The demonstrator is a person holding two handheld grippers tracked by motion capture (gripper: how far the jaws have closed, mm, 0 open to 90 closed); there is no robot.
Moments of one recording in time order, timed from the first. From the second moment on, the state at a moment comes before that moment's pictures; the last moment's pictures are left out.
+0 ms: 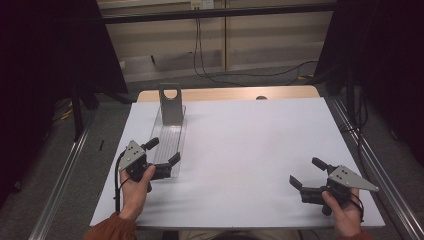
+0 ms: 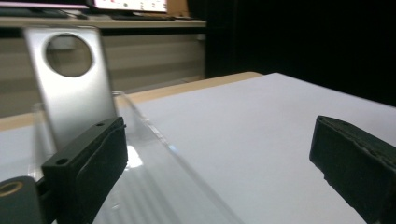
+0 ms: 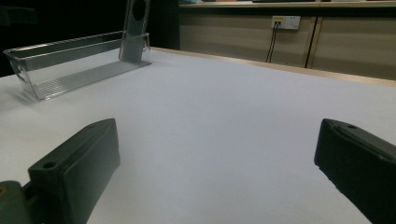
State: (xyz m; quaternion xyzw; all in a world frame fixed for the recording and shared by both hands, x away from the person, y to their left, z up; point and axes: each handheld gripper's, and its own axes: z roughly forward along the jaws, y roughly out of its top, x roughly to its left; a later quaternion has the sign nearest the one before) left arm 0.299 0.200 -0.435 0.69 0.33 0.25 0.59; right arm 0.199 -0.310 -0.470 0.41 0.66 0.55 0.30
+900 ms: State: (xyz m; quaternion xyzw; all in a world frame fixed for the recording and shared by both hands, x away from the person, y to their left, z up) left arm 0.259 0.239 -0.454 0.68 0.38 0.26 0.57; right arm 0.193 -0.315 -0.470 0.42 0.65 0.55 0.31
